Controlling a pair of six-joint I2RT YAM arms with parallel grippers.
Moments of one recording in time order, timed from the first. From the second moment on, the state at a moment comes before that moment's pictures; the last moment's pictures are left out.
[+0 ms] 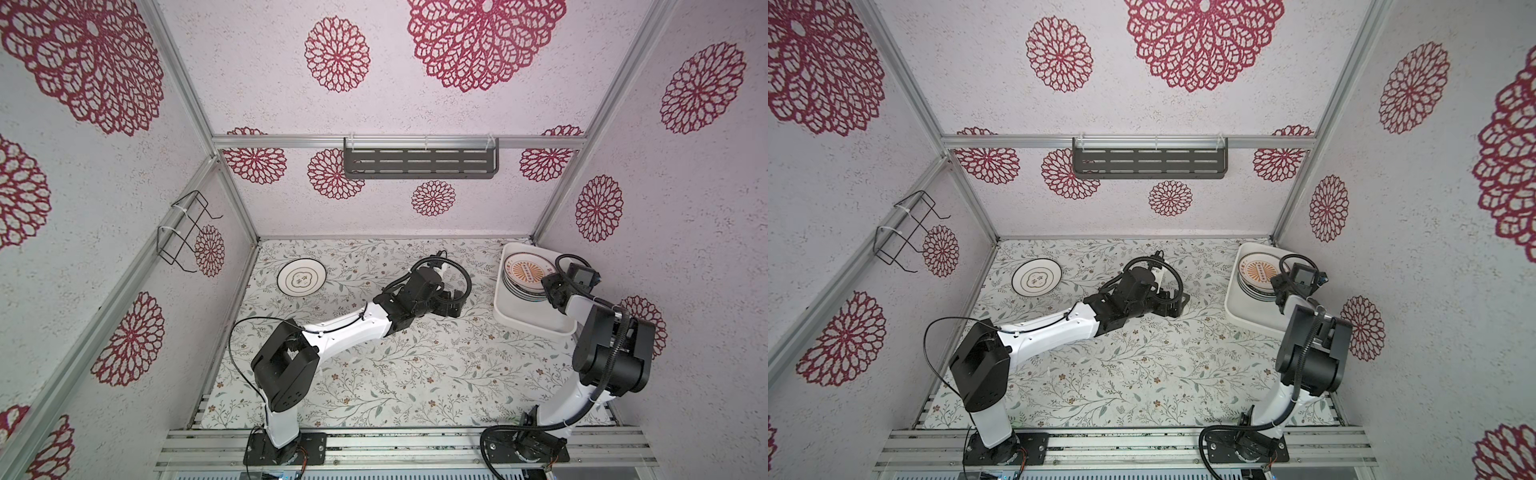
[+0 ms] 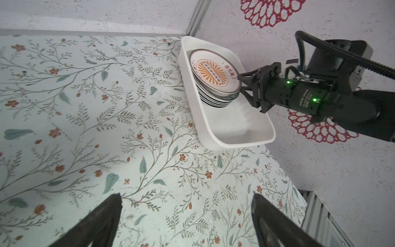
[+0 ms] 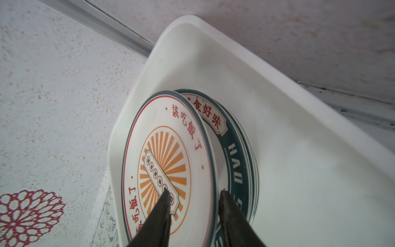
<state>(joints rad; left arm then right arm) -0.88 1.82 1.39 -0.09 -0.04 -0.51 -0.38 1.76 1.04 0.07 -0.05 0.89</state>
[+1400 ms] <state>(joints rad) 0.26 1.57 0.88 -0.20 0.07 -0.73 0.33 1.47 0.94 0.17 -0.33 0.66</state>
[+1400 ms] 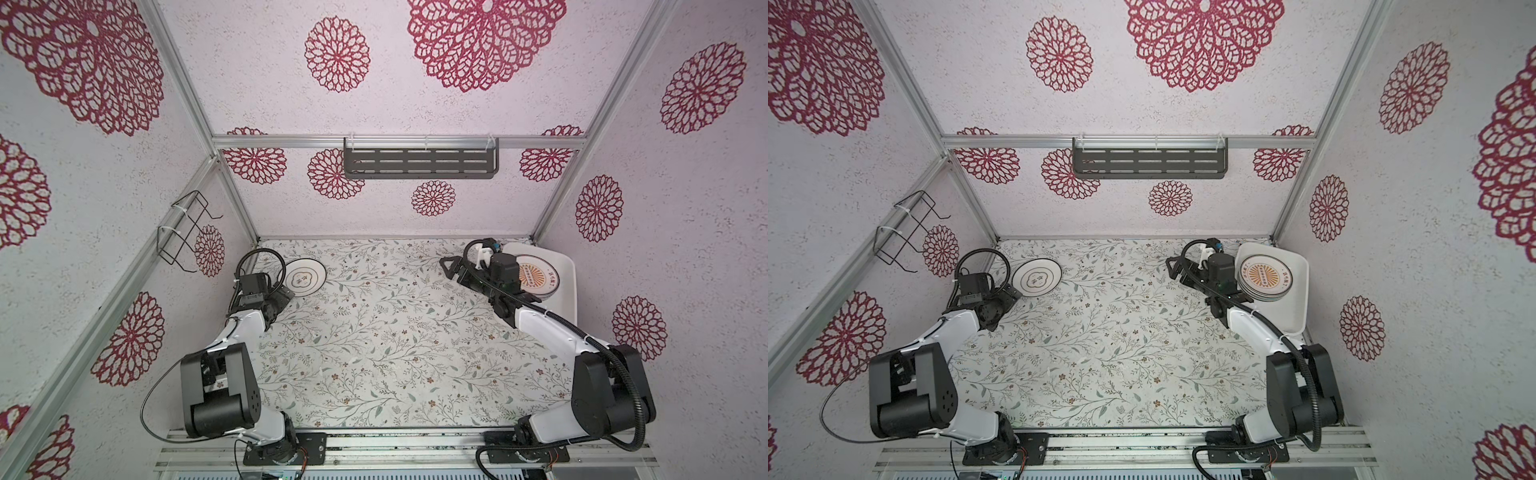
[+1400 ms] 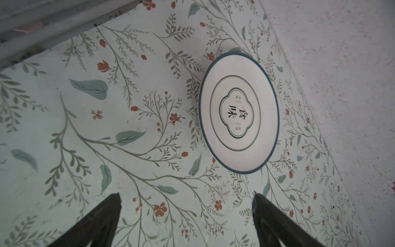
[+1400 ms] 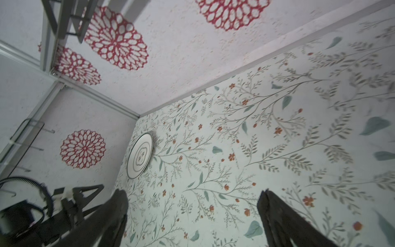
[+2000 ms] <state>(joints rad) 0.31 1.97 1.14 -0.03 0.31 -0.76 0.63 1.76 1.05 0.34 -0.46 0.73</state>
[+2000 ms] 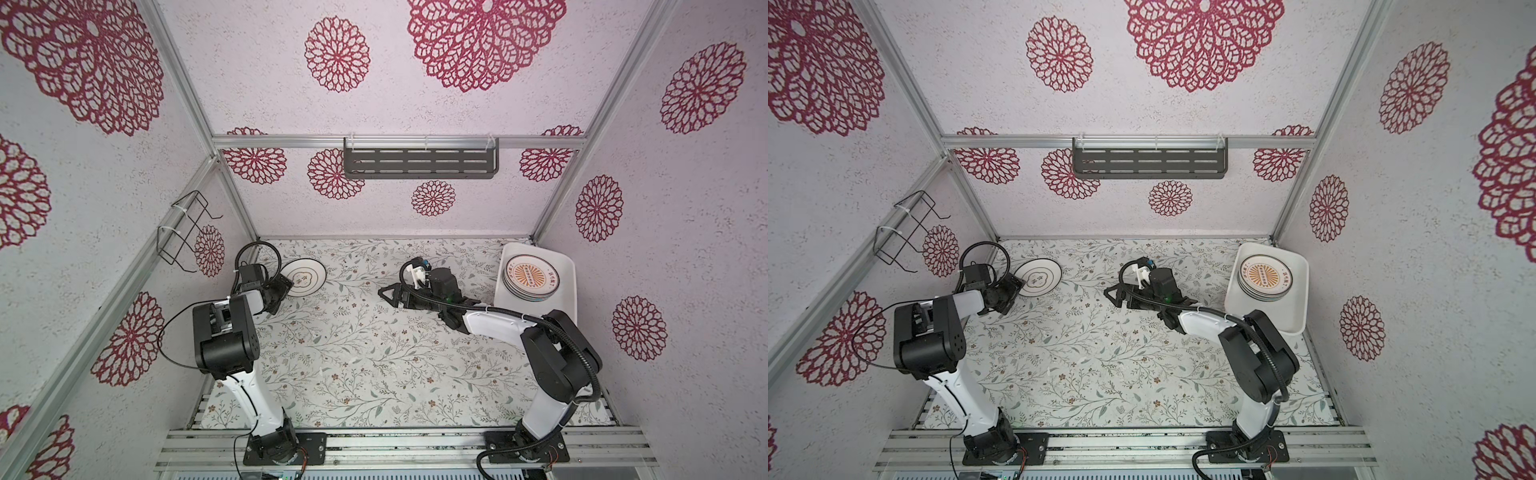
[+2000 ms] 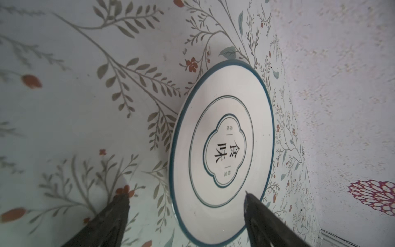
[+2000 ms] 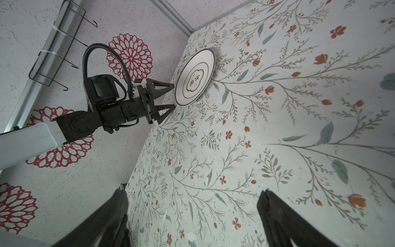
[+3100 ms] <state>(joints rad) 0.14 1.67 1.01 0.08 0.39 -0.89 0.57 1.44 0.87 0.18 -0.20 0.70</state>
